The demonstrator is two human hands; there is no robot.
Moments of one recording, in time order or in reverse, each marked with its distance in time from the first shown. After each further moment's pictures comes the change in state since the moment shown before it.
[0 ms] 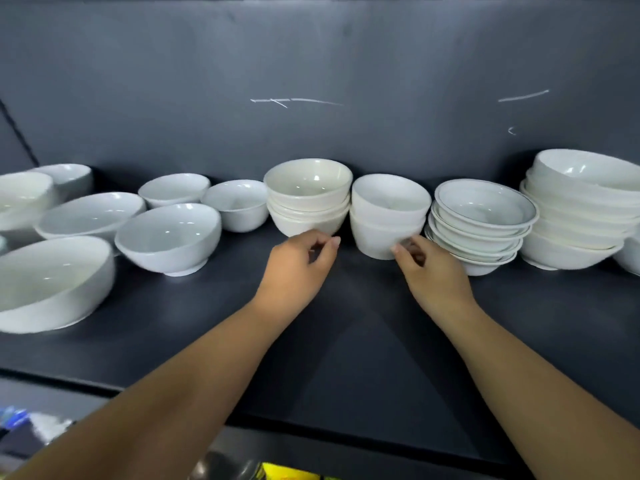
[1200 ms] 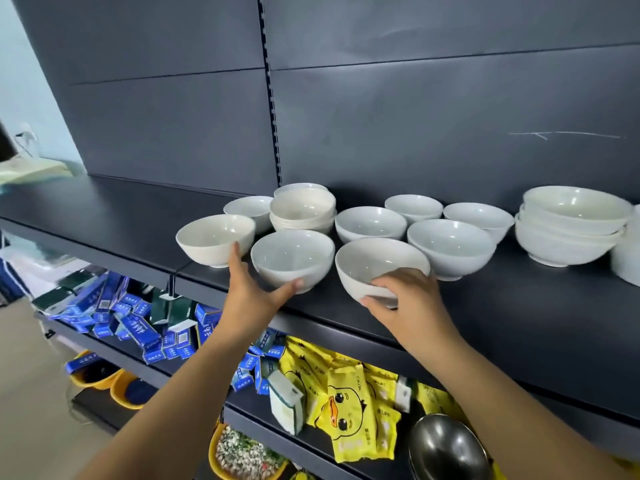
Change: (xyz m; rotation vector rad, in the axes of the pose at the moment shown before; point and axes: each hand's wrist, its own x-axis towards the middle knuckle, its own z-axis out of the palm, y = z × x) left_hand -0.083 -0.184 -0.351 -0.246 0.279 -0.313; right_hand -0.131 -0.260 0.228 -0.035 -0.019 -0.641
